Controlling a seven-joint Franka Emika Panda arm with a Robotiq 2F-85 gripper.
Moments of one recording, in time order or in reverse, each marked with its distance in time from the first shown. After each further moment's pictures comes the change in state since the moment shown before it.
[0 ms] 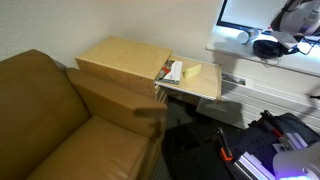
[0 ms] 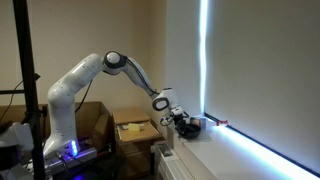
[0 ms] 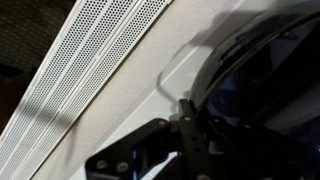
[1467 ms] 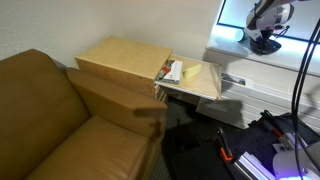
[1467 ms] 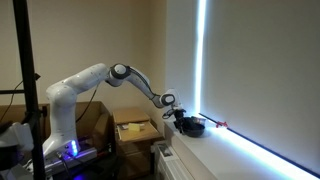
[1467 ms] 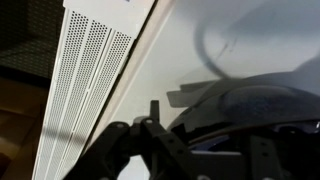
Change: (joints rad) arm 0.147 0.271 -0.089 0.464 -0.291 -0.416 0.649
